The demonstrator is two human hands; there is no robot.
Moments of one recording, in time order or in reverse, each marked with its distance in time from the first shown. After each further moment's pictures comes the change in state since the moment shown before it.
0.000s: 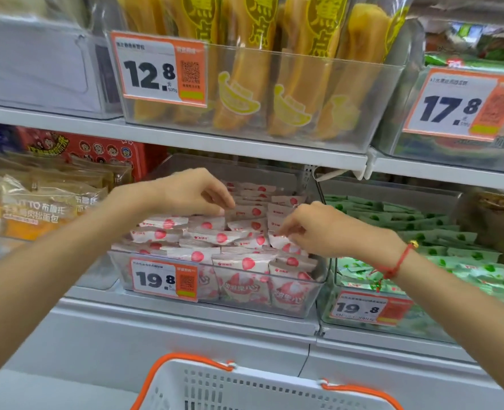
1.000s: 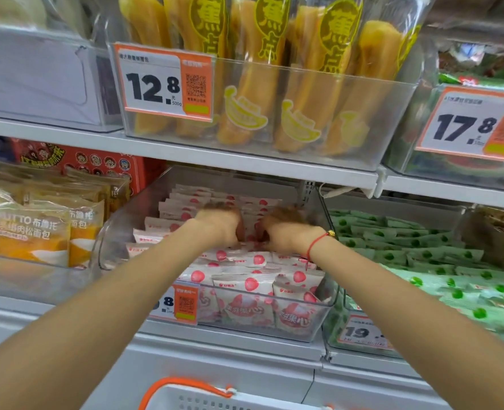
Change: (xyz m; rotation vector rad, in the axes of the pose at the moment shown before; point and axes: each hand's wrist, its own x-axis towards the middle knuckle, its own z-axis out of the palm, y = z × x) left_hand 0.066 -0.011 0.057 0.449 -0.054 -0.261; right_hand 0.089 -0.002 0.035 -0.062 -0.071 0.081
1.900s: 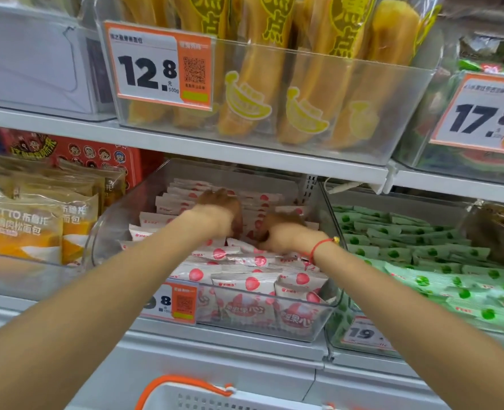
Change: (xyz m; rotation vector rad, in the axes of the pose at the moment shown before) left_hand 0.018 -0.010 0.007 0.045 0.159 0.003; right_hand 0.009 -0.002 0.011 0.166 -0.018 0.054
